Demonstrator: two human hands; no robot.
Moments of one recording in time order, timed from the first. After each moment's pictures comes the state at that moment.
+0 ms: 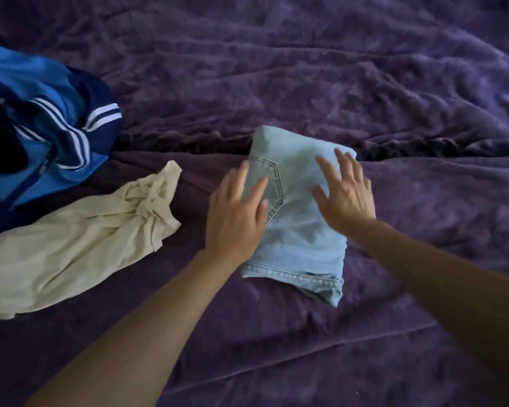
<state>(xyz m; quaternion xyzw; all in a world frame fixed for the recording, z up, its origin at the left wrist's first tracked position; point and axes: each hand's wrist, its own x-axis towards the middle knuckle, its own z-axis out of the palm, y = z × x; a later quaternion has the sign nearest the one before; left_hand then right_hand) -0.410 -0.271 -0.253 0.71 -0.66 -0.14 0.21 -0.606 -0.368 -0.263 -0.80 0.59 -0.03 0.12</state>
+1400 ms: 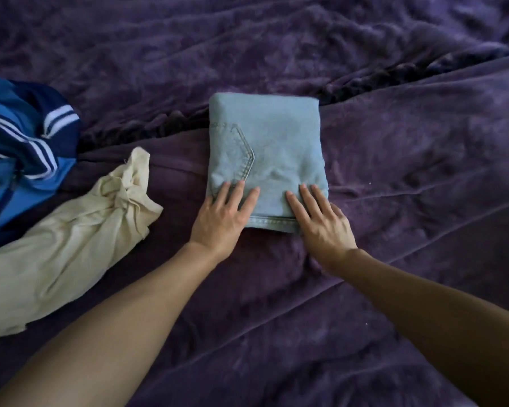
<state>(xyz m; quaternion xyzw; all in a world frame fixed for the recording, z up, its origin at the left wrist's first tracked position) -0.416 -0.222 -0.288 0.57 -0.82 -0.08 -0.08 -0.637 -0.217 -0.294 -0.83 0.54 0.05 0.07</state>
